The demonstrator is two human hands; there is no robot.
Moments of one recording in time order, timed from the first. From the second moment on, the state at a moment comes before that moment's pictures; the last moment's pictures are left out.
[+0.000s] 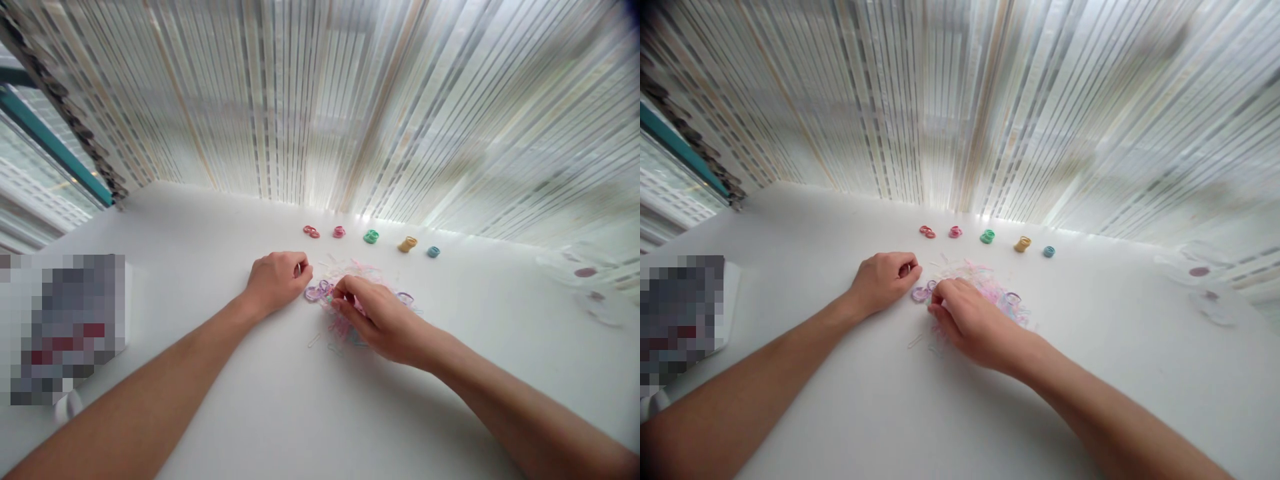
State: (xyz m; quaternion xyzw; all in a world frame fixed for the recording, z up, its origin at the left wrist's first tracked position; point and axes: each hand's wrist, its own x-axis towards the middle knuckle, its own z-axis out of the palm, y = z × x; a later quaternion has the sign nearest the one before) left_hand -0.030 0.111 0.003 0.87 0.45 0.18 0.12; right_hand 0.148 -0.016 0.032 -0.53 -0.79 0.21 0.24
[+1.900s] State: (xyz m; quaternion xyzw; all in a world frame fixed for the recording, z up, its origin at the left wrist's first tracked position) left_hand -0.030 0.112 0.007 0.87 0.45 0.16 0.12; right_hand 0.202 0.003 0.045 -0.64 -0.70 0.20 0.24
